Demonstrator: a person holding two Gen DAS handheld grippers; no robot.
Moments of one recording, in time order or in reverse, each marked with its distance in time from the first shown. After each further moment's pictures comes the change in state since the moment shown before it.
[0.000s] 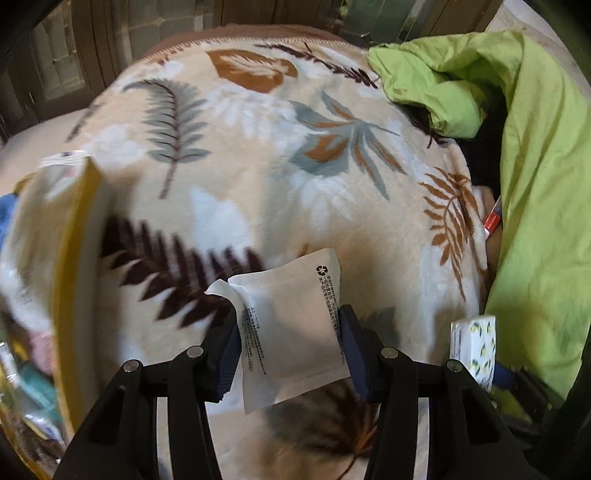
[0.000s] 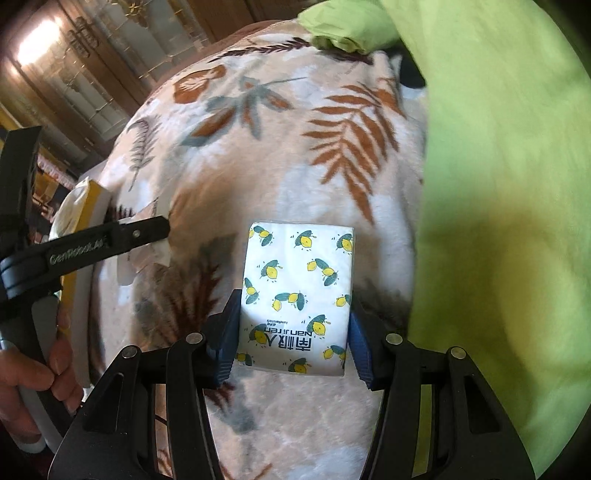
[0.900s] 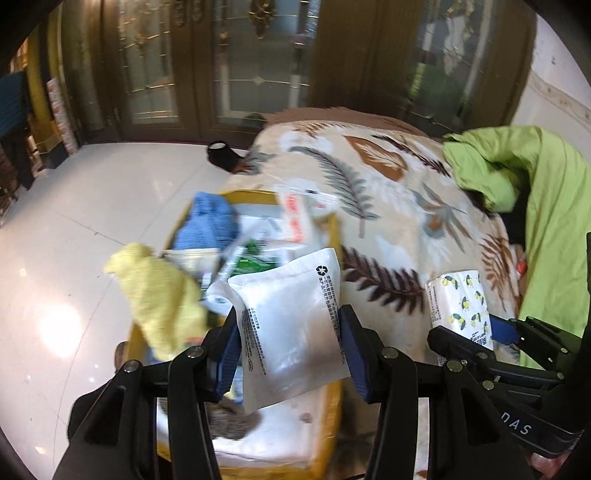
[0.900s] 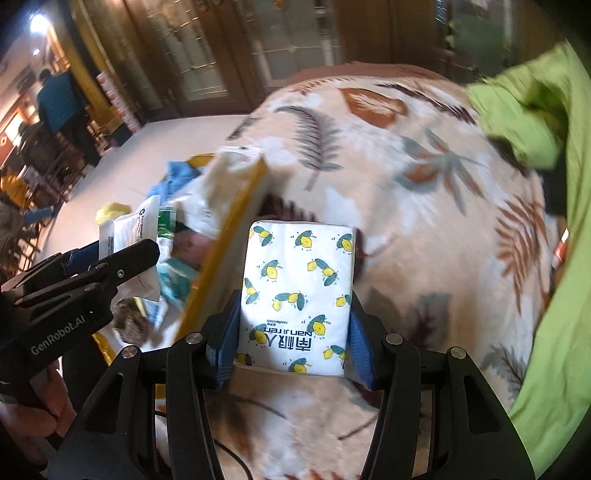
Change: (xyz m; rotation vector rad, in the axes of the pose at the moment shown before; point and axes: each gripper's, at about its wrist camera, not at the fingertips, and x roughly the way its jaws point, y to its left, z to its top) left arm -0.130 0.123 -0.061 -0.130 -0.267 0.198; right arm -0.016 0.193 -0.001 -0.358 -0.054 0.117
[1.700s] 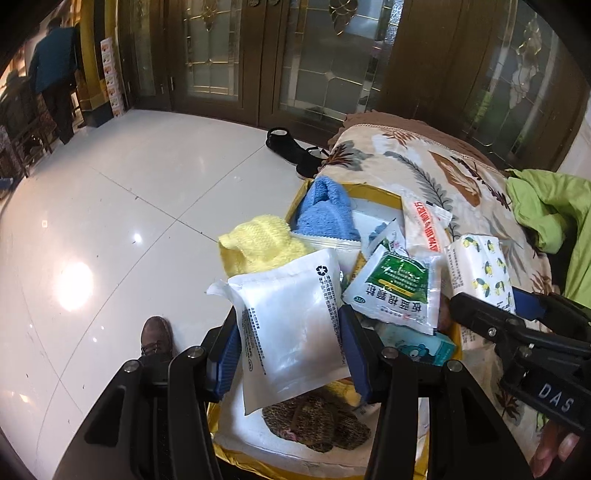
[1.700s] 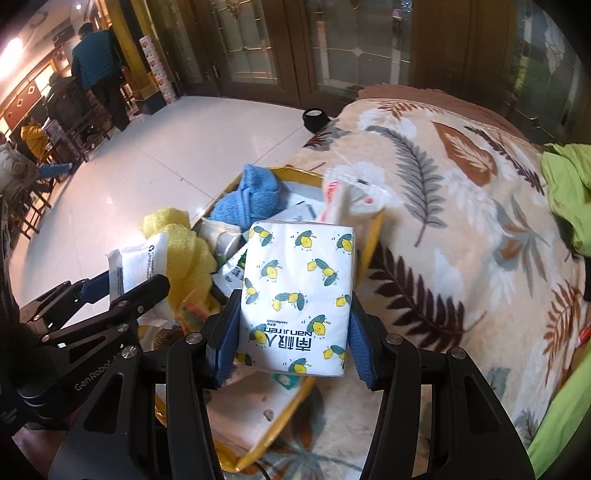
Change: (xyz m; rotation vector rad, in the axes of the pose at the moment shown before) left arm 0.017 0.101 -0.006 -0.164 0.018 0.085; right arm 0.039 0.107 0.048 -0.175 0.031 0.038
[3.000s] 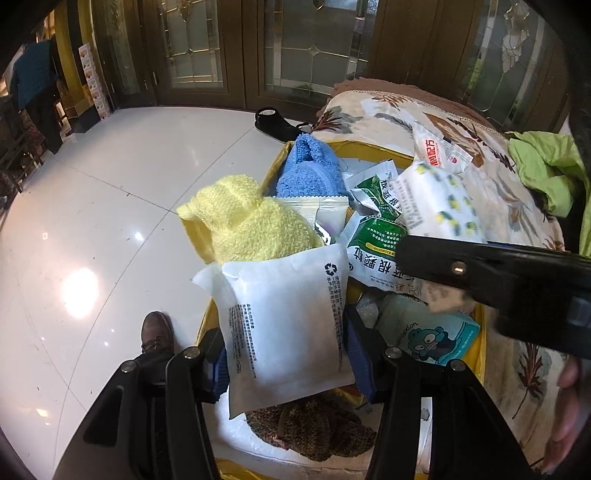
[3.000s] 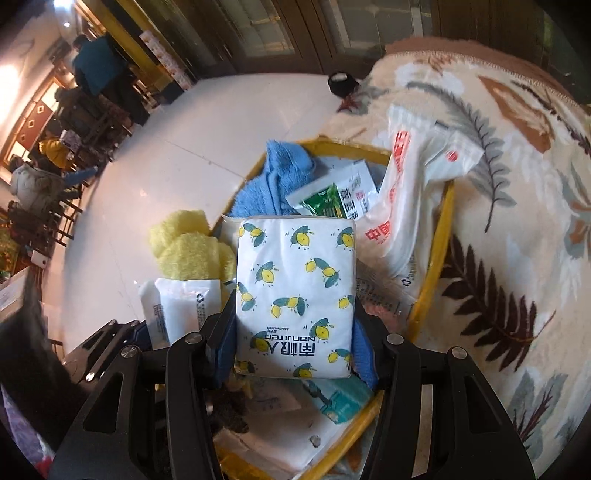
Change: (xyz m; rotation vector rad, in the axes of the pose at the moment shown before) left arm 0.027 -0.008 -0.013 0.101 0.075 0.008; right arm 0.052 -0.002 0.022 0.090 0.115 0.192
